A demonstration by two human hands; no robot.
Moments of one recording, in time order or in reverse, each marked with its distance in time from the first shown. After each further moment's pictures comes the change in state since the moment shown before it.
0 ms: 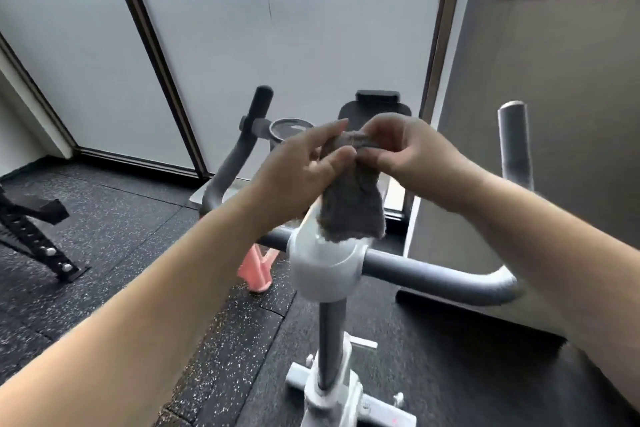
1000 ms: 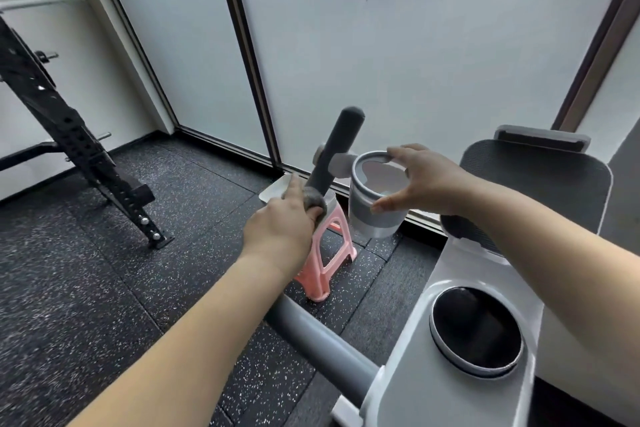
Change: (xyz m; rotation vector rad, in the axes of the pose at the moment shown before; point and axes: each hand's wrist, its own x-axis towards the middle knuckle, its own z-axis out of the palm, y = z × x) left_hand 0.078 -0.177 -0.043 0.758 0.158 -0.649; right_hand 0.216 0.107 0.071 -0.545 -0.347 0.050
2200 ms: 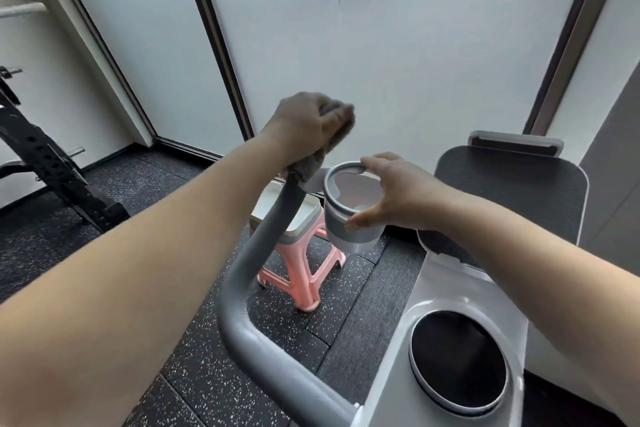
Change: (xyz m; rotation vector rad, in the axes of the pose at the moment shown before) left_hand 0.120 0.077 -0.052 -0.338 0.044 0.371; right_hand 0.004 0.004 0.001 0.020 0.009 -0.029
